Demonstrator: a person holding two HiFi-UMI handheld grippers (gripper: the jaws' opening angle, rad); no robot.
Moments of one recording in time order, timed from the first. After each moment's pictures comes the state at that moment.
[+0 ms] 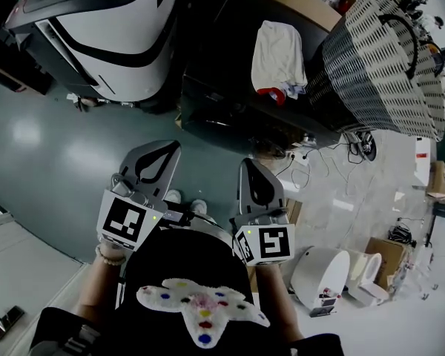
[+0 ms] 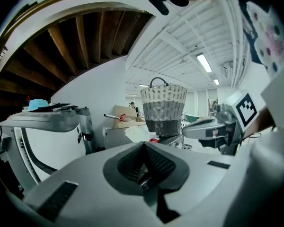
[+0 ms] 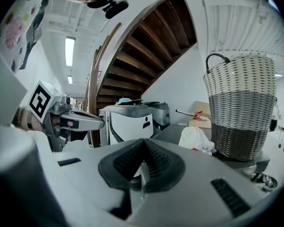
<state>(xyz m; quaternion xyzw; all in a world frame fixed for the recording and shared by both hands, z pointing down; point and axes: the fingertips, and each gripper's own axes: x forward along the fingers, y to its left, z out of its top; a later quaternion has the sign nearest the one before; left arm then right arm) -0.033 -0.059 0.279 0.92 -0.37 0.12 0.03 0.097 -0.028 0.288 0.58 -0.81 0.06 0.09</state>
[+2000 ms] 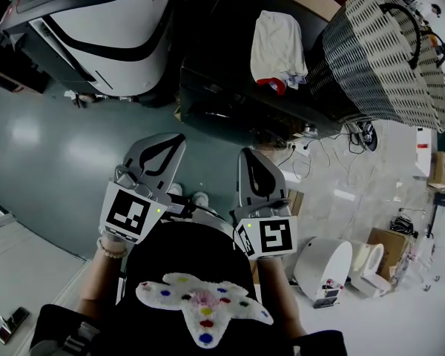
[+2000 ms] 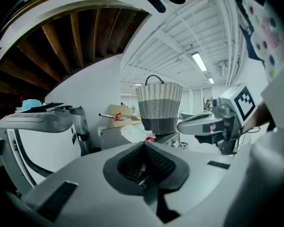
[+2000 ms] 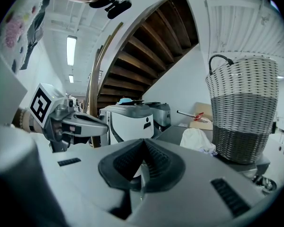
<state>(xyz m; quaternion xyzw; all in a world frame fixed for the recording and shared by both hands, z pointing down) -0.023 -0.060 0.288 0.93 -0.34 0.13 0.03 0.090 -0.033 0.282 0.57 -0.81 0.05 0.09</state>
